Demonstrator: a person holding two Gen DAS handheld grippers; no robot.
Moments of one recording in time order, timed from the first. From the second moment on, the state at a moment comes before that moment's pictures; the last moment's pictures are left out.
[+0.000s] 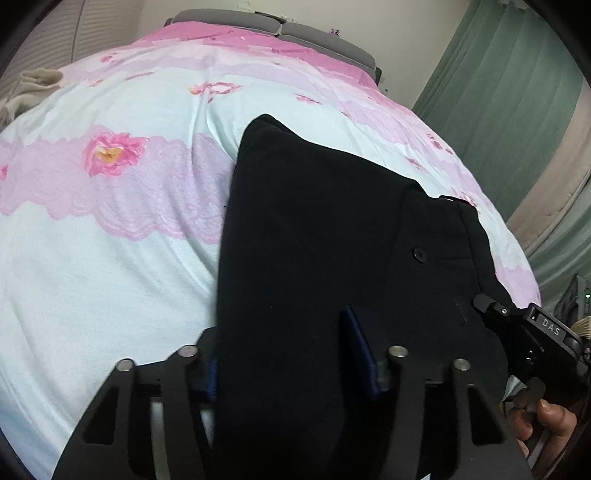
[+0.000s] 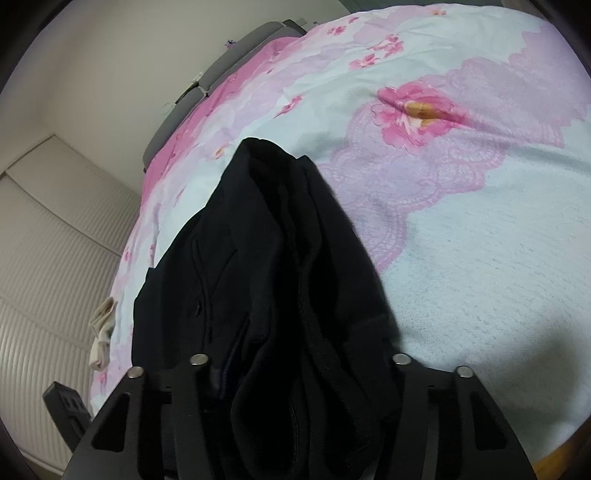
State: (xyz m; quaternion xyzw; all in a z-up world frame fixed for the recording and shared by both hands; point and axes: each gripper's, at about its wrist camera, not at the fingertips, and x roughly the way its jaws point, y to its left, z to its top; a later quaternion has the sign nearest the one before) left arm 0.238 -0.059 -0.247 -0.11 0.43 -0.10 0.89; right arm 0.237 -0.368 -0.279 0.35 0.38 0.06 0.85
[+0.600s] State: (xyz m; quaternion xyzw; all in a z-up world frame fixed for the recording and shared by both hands) left arm 0.221 -0.051 -0.188 -0.10 0.43 -0.09 0.89; right arm 0.209 -0.354 -0.229 0.35 0.33 0.11 0.87
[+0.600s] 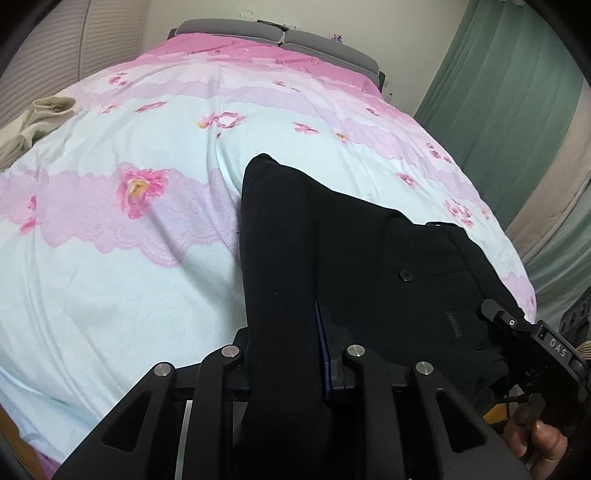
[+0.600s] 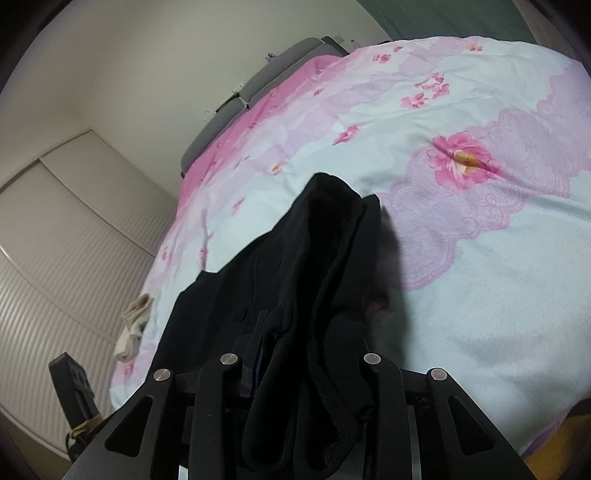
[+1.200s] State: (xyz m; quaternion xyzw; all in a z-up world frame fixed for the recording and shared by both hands) left arm 0.207 0.019 -0.092 -0.10 0.34 -0.08 0.93; right arm 0.198 -0.297 -0.136 0.31 0.28 0.18 0.89
